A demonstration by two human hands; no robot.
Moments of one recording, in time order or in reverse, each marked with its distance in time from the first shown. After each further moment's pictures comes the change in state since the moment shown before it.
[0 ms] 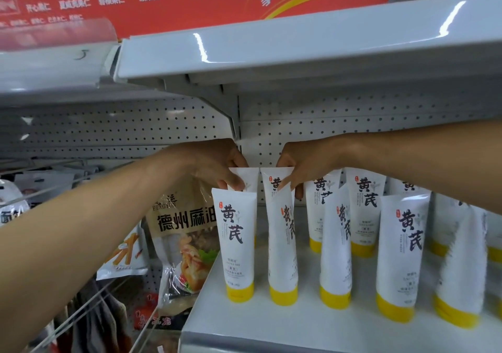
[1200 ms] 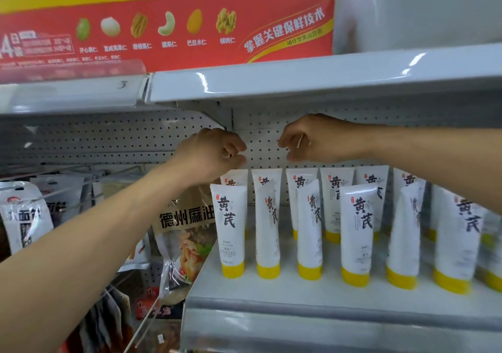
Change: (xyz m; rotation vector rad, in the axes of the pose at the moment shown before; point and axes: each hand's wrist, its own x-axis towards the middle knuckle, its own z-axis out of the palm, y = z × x) left_hand -0.062 0.045 0.015 0.310 0.591 0.067; right_hand -0.069 0.002 -0.017 0.012 0.461 -0.082
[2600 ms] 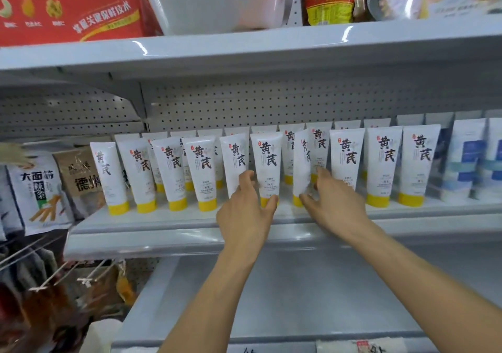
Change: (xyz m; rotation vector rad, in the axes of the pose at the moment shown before) left_hand -0.116 0.310 0.180 -0.293 0.225 -0.327; right_hand -0.309 0.104 0.048 -0.116 0.277 0.655
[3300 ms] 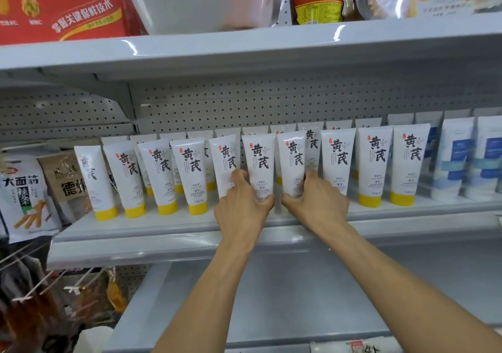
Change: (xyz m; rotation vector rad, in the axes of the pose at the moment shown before) left_hand 0.021 0.003 0.023 0.064 0.045 -0.014; right_hand 0.014 -0.005 0.027 0.033 0.148 0.126
